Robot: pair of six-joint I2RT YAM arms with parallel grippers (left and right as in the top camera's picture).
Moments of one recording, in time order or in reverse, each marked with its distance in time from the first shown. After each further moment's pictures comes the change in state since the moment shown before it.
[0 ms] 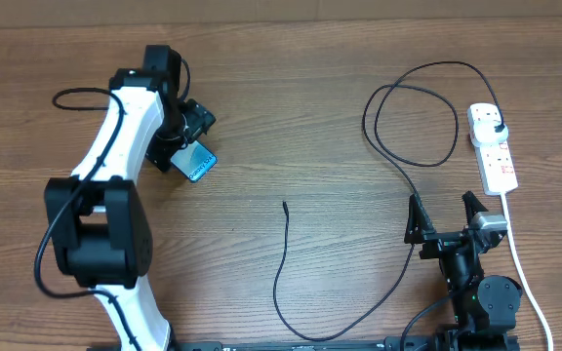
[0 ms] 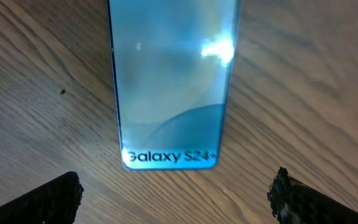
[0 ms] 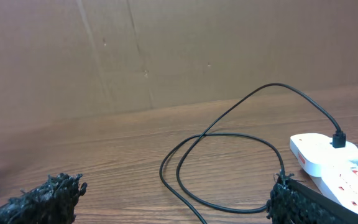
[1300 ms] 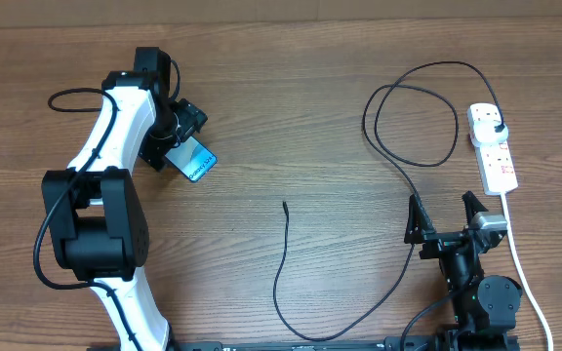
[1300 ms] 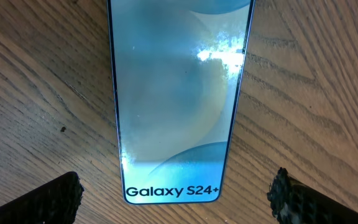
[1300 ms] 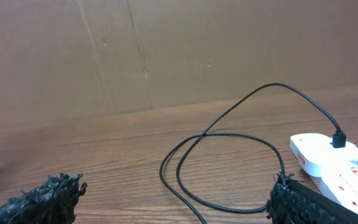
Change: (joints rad) left arm 0.047 0.030 0.003 0.054 0.007 0.032; right arm 0.000 0.000 0.000 0.000 0.000 0.000
